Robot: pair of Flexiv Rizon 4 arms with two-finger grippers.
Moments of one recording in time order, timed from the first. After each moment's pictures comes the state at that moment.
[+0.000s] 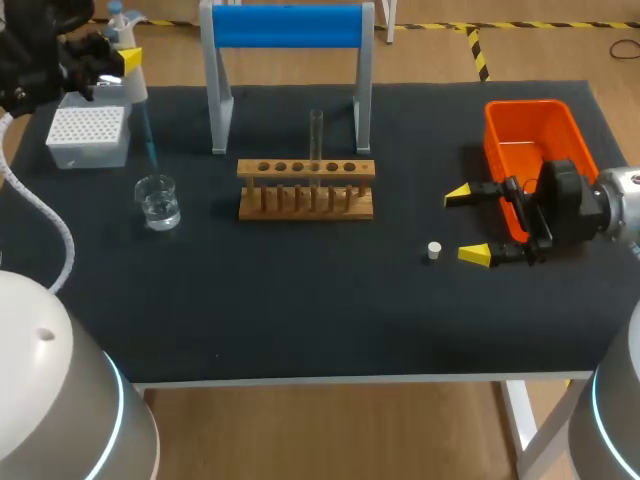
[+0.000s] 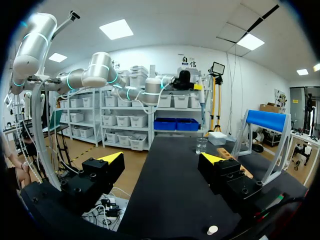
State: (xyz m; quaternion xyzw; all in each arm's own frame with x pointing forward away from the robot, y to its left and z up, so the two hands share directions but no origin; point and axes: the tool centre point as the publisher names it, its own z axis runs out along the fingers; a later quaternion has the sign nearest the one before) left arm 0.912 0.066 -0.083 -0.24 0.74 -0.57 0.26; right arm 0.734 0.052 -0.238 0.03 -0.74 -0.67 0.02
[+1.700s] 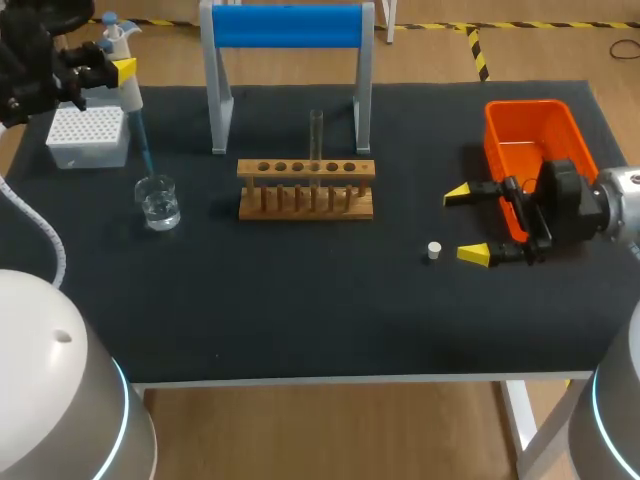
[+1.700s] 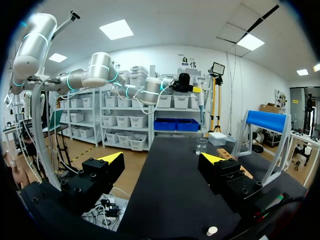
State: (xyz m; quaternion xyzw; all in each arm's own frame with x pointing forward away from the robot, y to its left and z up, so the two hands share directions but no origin) left arm 0.909 0.073 -0.093 -0.23 0.74 -0.57 0.25; right arm 0.734 0.055 -0.238 0.03 -0.74 -0.67 0.02
